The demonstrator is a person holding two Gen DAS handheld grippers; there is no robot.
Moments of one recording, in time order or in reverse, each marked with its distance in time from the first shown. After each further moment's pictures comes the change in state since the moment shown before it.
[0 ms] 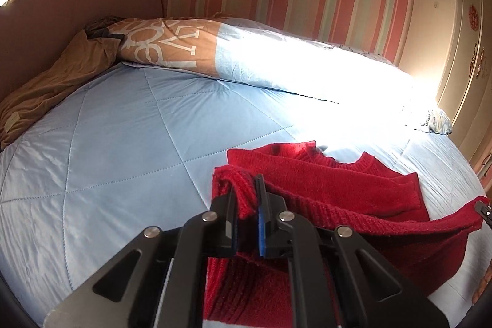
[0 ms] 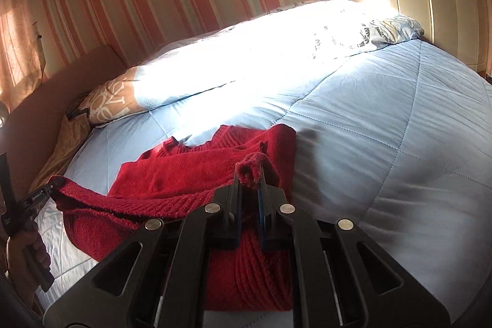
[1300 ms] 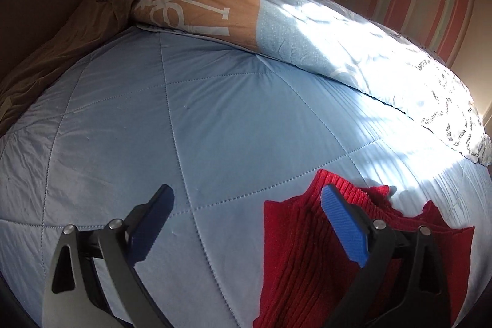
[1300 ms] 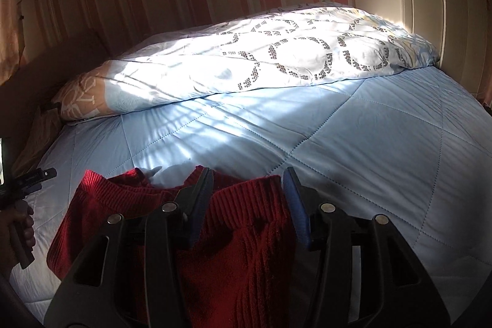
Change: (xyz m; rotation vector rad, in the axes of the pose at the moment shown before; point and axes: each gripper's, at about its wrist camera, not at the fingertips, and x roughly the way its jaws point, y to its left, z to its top) left arm 0.145 0.054 0.060 -0.113 0.184 0.123; right arm 0.105 0.011 0.072 -0.102 0.037 -0.058
